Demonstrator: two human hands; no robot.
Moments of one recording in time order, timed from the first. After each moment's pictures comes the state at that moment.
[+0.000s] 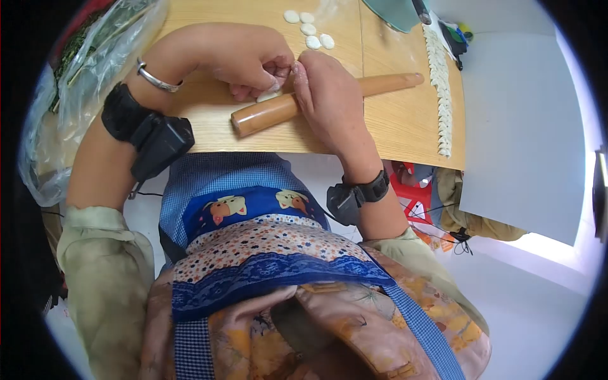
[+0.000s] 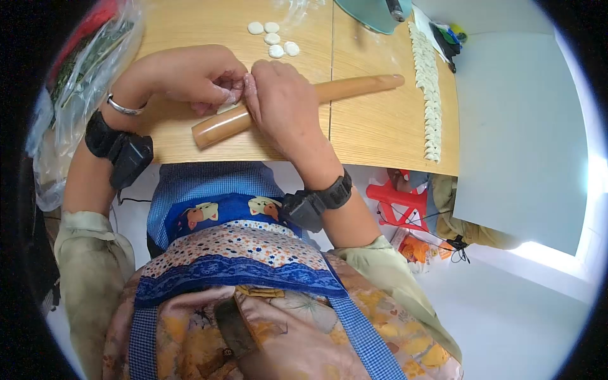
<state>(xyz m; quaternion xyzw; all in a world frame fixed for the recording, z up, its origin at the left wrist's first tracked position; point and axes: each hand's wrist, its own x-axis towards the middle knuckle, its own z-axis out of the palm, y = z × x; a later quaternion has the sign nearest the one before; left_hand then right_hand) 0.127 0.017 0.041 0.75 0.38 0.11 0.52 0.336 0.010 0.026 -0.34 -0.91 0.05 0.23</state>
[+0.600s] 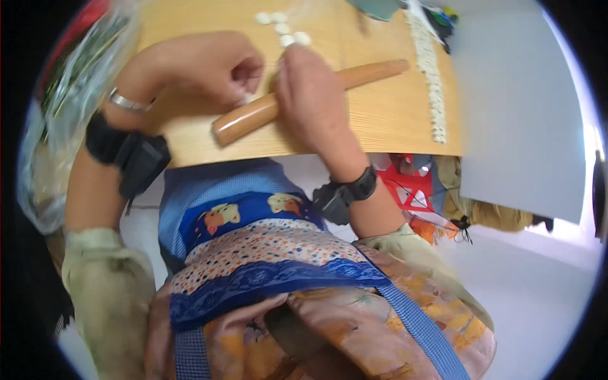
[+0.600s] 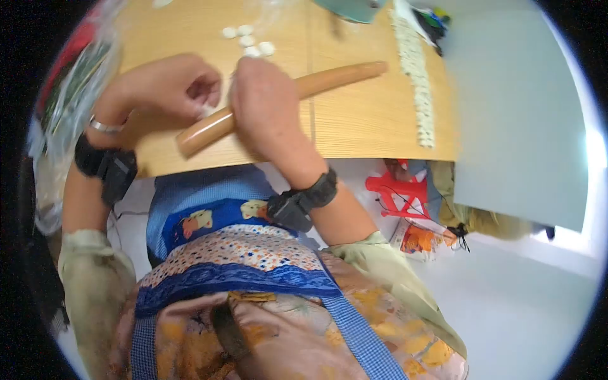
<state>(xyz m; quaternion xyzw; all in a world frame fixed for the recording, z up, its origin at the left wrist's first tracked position) 0.124 0.022 0.040 0.80 0.37 0.12 0.46 0.337 0.016 0.022 -0.42 -0.88 0.02 0.23</state>
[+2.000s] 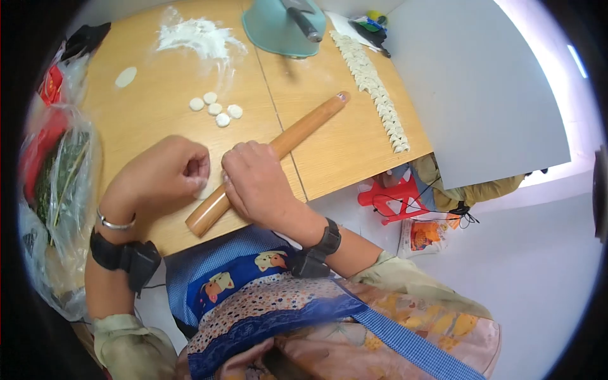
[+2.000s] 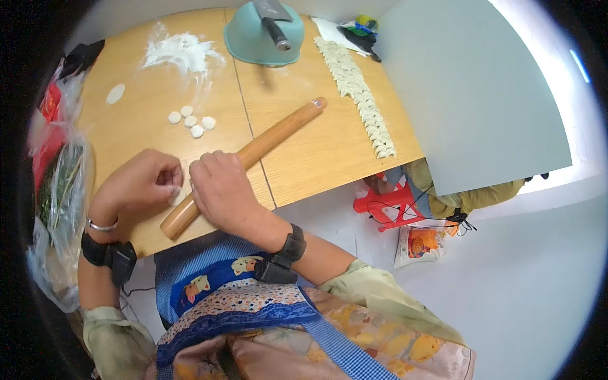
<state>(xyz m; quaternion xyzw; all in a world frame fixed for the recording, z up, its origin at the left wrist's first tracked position) 0.136 0.017 0.045 0.79 0.39 0.18 0.43 0.351 -0.008 0.015 -0.35 -0.88 0.05 0.31</state>
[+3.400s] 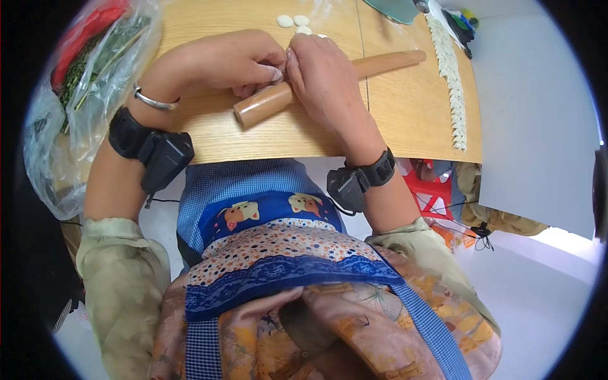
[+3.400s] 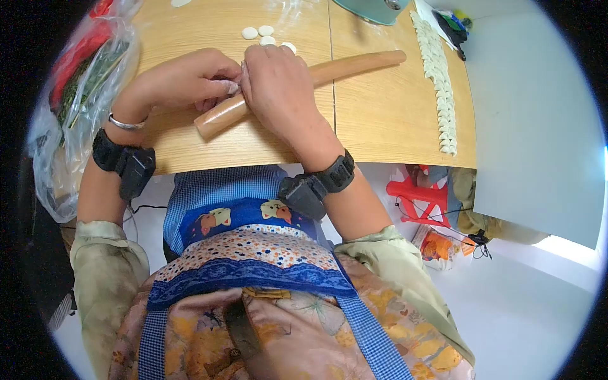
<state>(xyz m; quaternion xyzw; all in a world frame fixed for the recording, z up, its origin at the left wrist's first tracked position) 0.130 0.022 0.034 0.72 0.42 0.17 0.53 0.329 0.038 0.013 -0.32 -0.91 0.03 0.27</state>
